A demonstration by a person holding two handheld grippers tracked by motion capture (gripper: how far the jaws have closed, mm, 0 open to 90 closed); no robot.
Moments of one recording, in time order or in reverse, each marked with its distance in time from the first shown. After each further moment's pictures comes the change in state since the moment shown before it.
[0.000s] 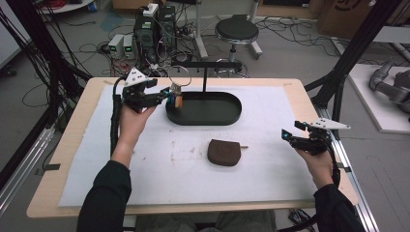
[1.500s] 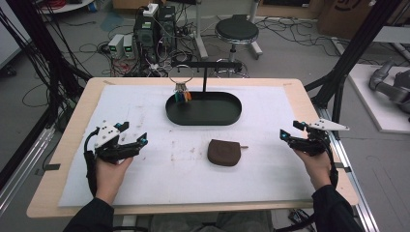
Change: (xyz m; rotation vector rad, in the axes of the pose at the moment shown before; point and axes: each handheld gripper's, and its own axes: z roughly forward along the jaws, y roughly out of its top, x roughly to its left) left arm -0.029 -0.105 -0.091 -0.018 0.103 -0.051; right arm 0.009 0.002 -0.002 -0.026 -0.003 -0.003
